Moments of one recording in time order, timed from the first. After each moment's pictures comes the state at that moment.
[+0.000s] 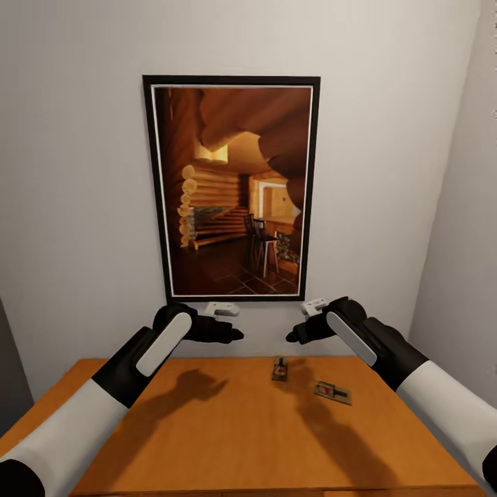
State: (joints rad) left arm -0.82 0.10 -0.57 -1.22 0.94 1.04 0.34; right arm -0.92 -0.26 0.69 -1.09 -0.71 1.05 -0.08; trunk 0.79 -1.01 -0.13
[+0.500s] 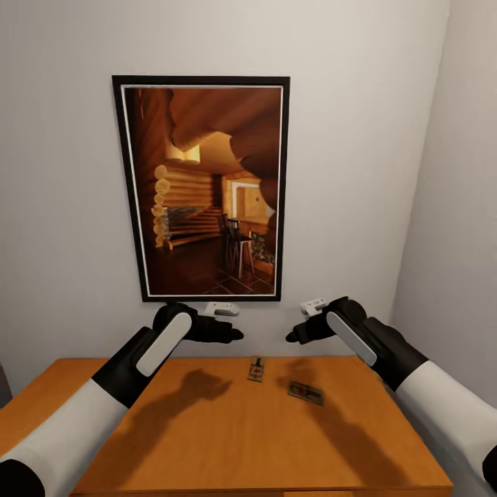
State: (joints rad) left arm -0.82 0.10 -0.57 -1.22 0.94 1.04 0.34; right arm -0.92 -0.26 0.70 -1.09 -0.71 1.05 -0.08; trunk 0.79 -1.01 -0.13
